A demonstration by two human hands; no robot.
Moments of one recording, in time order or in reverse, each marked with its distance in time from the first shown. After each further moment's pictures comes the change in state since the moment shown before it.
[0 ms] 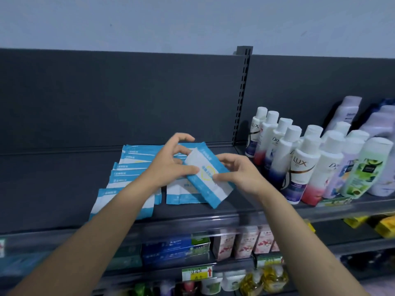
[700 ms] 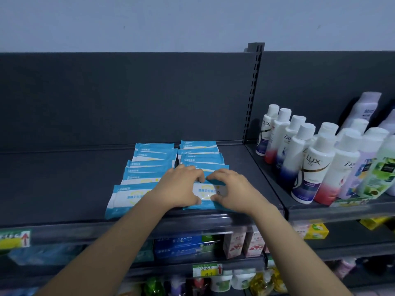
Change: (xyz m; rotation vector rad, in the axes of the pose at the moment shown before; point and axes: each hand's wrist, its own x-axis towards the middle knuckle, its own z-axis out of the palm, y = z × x) left_hand -0.023 -0.022 0.007 1.054 -0.263 0.014; right_hand -0.009 0.022 0.032 -1.071 -0.080 -0.085
